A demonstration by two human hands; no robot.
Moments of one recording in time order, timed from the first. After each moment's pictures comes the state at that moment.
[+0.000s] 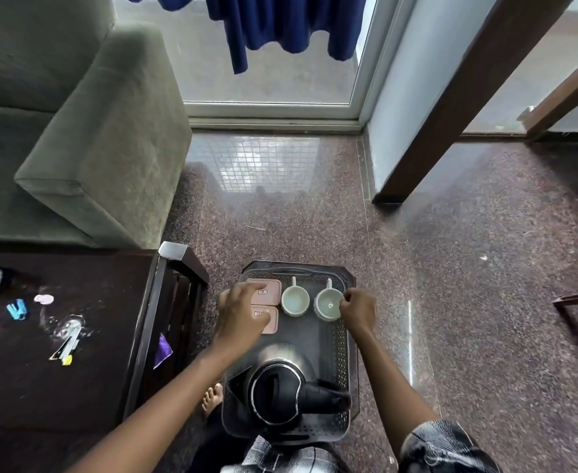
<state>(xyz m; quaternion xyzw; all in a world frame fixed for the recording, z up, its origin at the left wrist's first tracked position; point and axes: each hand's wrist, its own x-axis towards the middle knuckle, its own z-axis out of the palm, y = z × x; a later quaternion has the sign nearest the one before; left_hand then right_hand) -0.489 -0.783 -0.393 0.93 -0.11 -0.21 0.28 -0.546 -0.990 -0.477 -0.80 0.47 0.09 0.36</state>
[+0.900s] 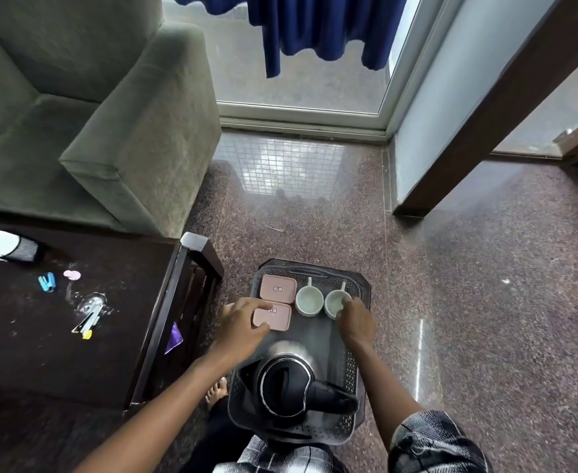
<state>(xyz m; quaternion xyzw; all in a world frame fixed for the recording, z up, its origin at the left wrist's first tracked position) -0.510 -0.753 -0.387 0.91 -0.06 -0.27 0.30 -0.548 -0.963 -0.492 -0.91 0.32 0.18 0.20</state>
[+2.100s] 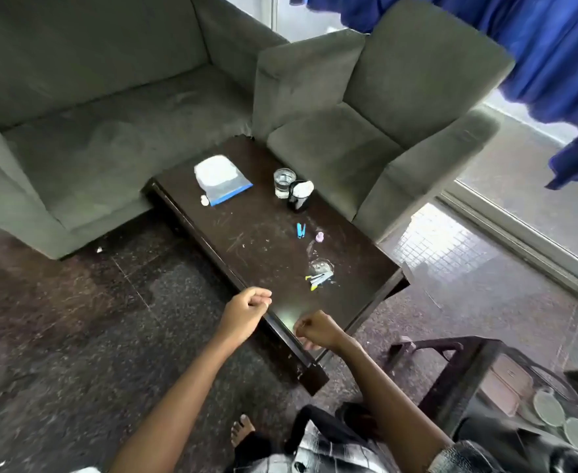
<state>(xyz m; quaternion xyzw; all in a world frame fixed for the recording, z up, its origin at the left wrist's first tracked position) -0.613 -0.227 -0.374 0.77 0.29 -0.08 0.57 -0.541 -0.390 -0.413 -0.84 -0.11 0.43 0.30</state>
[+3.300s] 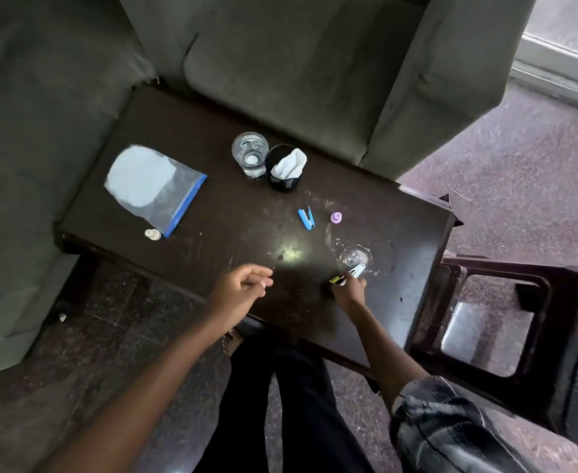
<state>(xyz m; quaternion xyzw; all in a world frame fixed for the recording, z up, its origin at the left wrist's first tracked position) -0.342 -0.066 -0.455 0.77 0.18 -0.33 0.52 -0.352 -0.284 -0.613 -0.81 0.34 0.33 0.35</state>
